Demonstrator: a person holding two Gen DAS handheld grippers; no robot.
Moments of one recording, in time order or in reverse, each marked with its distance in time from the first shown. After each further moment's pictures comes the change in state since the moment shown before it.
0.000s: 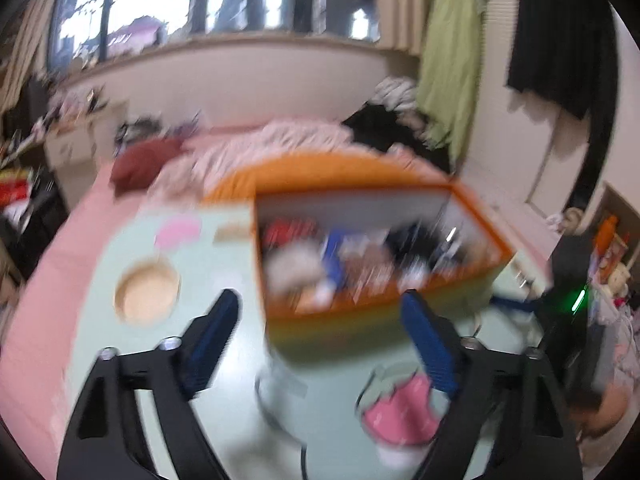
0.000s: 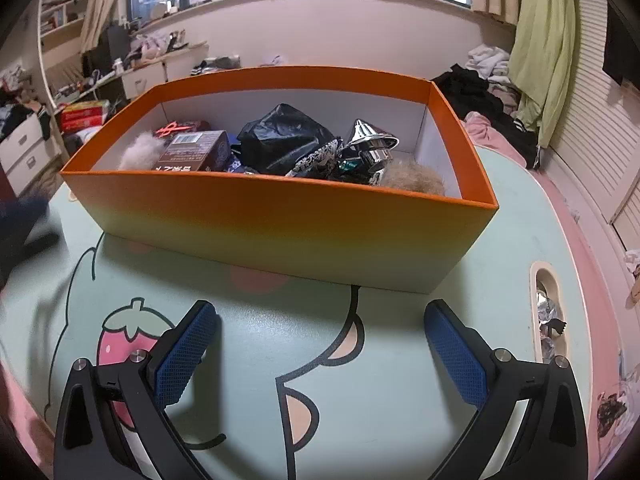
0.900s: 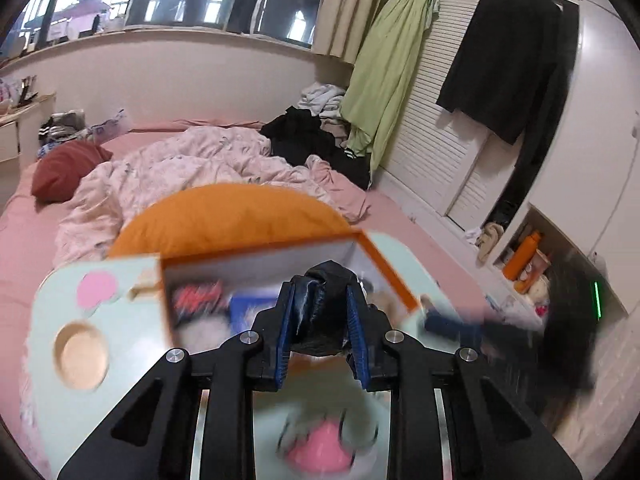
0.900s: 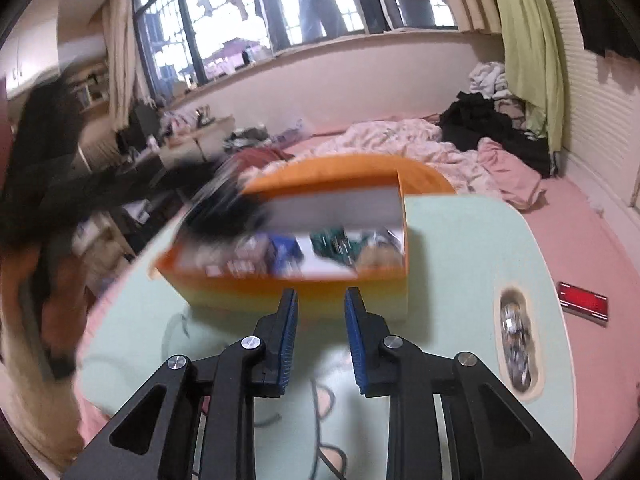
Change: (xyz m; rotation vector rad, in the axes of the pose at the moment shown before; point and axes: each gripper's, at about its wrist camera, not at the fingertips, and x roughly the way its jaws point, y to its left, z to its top) left arm -0.017 0.005 0.040 -0.030 0.033 -0.308; right arm -0.096 -0.039 0.023 0.177 -0.223 0.271
